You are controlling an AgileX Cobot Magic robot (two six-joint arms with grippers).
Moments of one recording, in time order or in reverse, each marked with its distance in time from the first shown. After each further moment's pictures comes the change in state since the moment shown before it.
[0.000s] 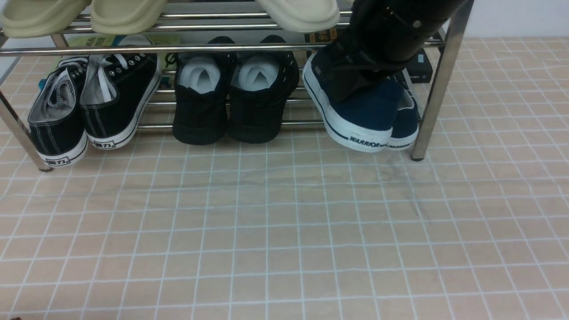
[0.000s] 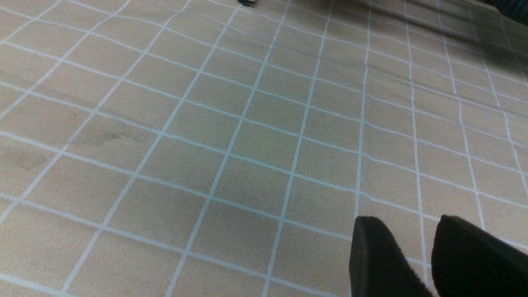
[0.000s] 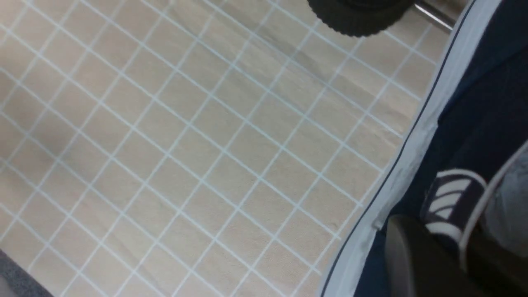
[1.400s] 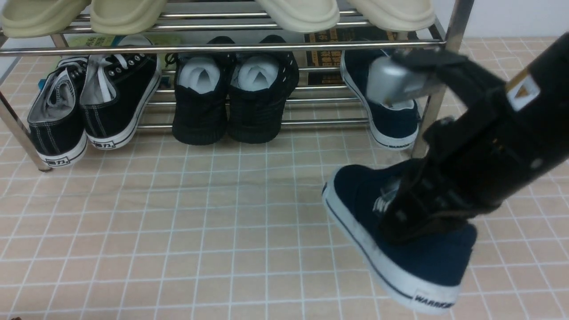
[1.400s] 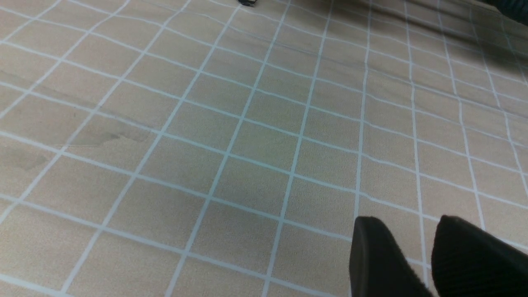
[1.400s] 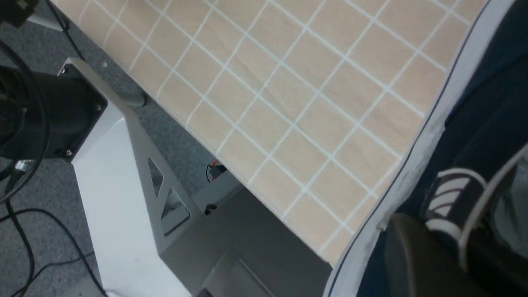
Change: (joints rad) right arm 0.064 -0.413 0.676 0.252 -0.118 -0.031; left arm 0.000 0.000 0.000 0.000 0.000 0.000
